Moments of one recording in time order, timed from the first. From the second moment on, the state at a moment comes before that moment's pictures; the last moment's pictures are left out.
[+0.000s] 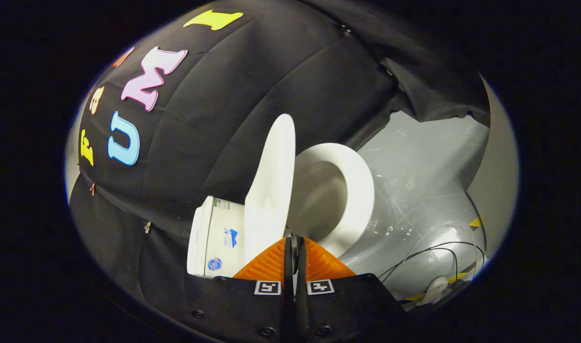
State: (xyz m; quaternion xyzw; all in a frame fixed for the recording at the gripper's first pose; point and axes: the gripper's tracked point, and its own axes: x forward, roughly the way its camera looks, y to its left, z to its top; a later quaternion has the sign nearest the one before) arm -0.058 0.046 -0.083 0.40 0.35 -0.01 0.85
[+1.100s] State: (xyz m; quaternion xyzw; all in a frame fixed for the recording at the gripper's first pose) arm -0.026 0.191 0.041 0.20 0.36 -0.02 0.91
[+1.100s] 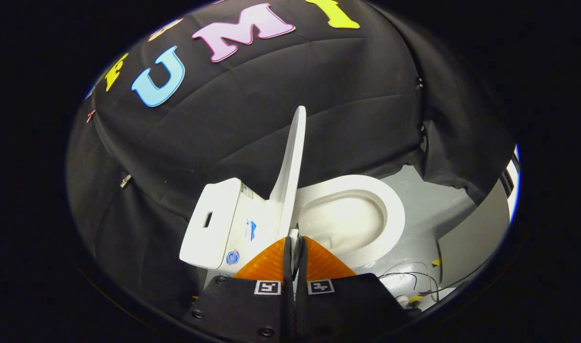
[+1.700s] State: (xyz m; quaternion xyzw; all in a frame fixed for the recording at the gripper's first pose) arm -0.013 0.308 0.080 0.10 0.35 0.01 0.93
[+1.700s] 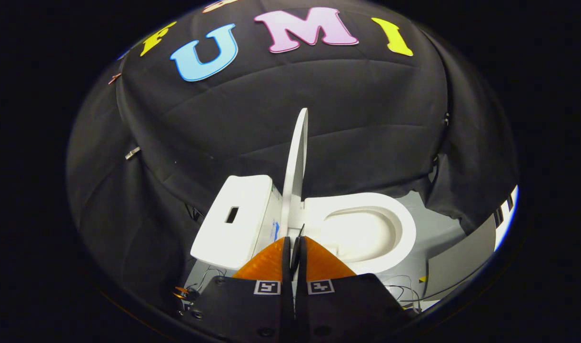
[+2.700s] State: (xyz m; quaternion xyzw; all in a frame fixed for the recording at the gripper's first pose) arm 0.004 0.477 0.070 -0.14 0.30 -0.04 0.94
